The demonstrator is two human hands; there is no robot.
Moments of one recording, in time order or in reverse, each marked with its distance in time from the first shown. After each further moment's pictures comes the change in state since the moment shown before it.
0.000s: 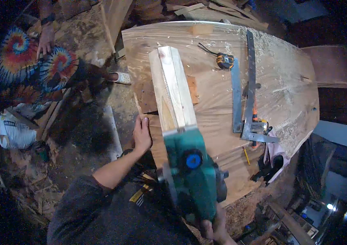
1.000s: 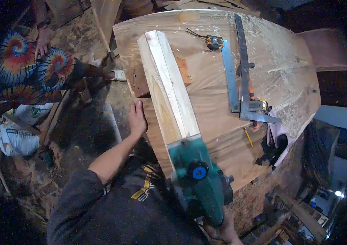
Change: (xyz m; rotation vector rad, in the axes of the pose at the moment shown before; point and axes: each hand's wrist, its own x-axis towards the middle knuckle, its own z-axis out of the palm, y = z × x) left_hand 0.001 0.000 0.002 -0.064 -0.014 0.036; right_hand -0.077 0.006 0.001 0.107 0.097 0.384
